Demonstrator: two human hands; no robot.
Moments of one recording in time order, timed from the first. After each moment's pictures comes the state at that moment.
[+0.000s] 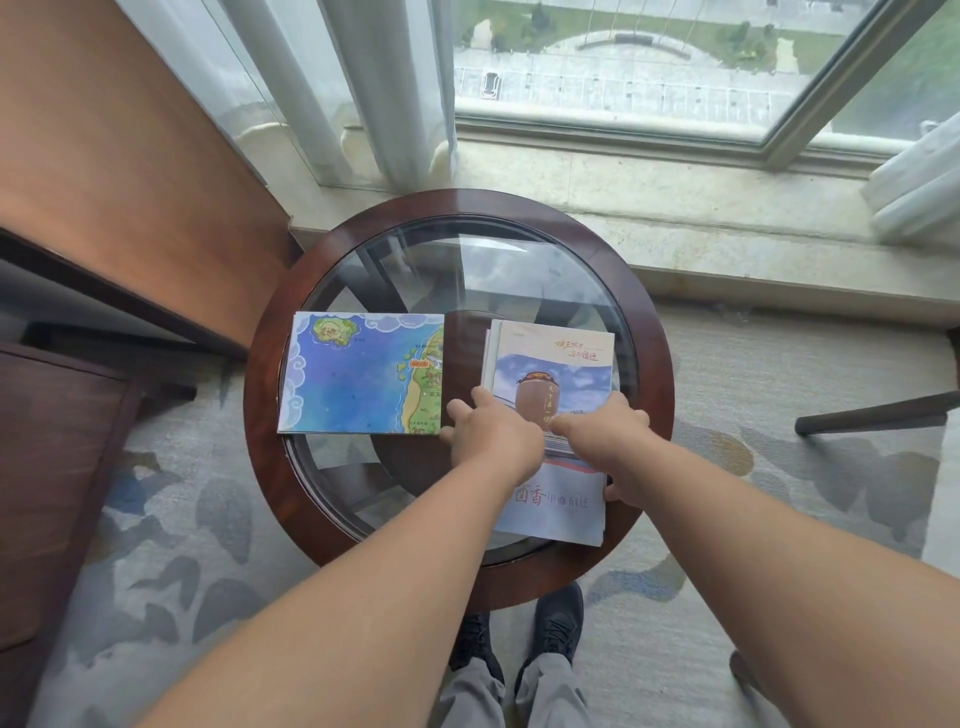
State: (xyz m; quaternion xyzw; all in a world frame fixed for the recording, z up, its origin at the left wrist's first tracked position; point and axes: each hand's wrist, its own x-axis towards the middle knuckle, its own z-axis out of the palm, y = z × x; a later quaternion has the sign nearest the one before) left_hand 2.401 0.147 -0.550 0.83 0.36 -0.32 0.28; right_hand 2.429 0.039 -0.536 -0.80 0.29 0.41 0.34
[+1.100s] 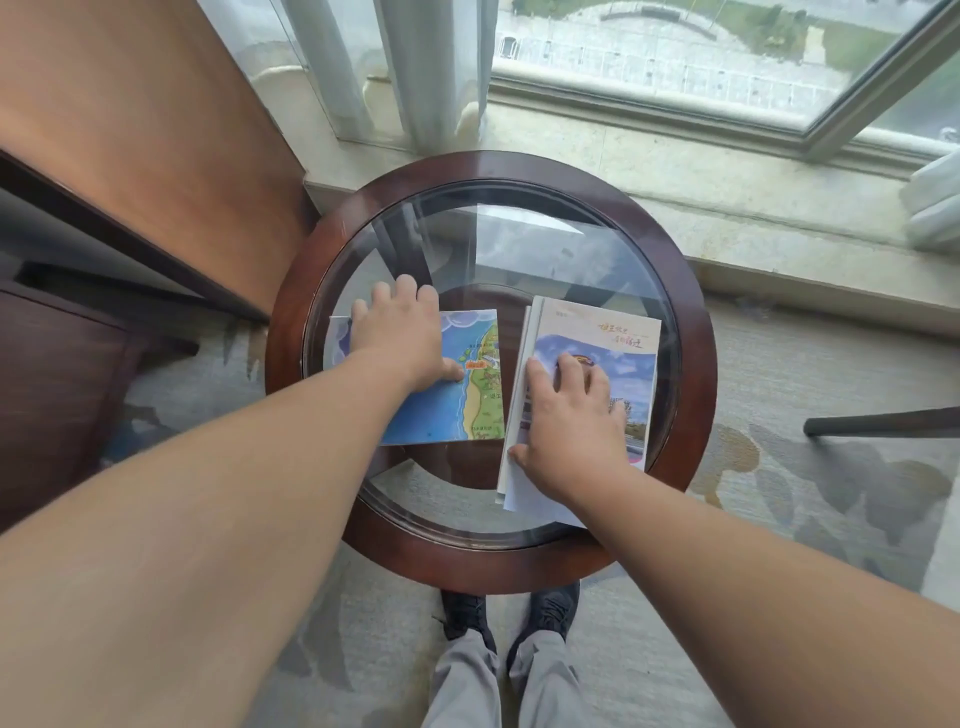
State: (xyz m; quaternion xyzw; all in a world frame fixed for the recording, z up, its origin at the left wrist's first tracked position) left_hand 2.433 0.290 -0.572 0.97 0.09 -0.21 -0.01; right_hand 2.393 0.100 -0.552 -0.95 -0.11 0.29 0.05
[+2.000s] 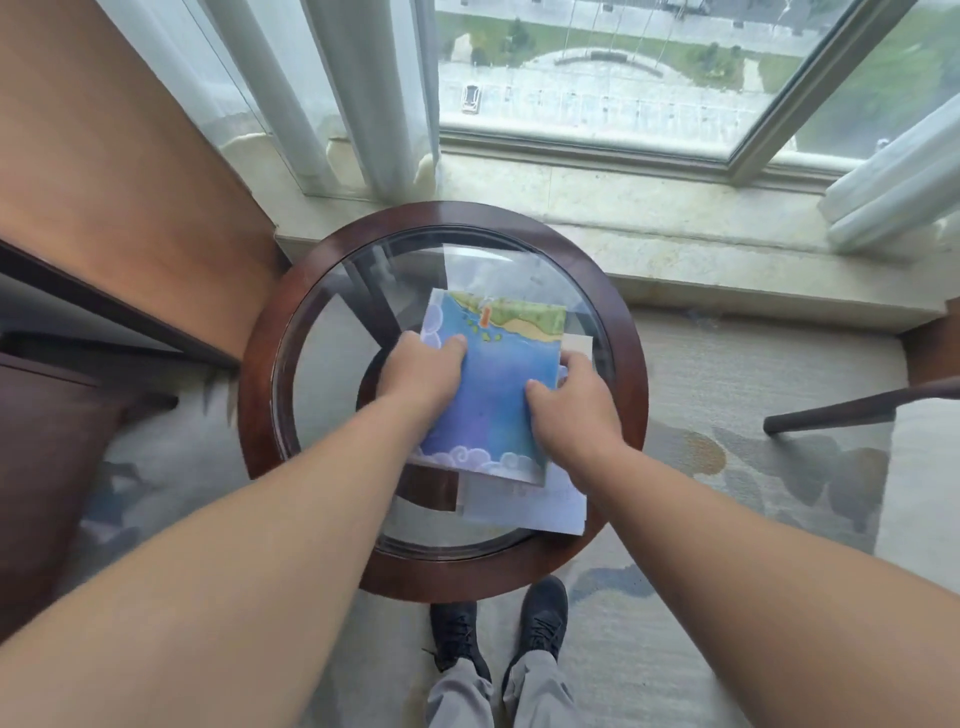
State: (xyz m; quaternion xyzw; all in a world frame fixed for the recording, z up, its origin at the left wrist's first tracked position) left_hand 2.431 0.219 -0.527 0.81 0.37 -0.16 0.43; right_hand 2.417 0.065 -0.504 -0.84 0.18 0.23 0.45
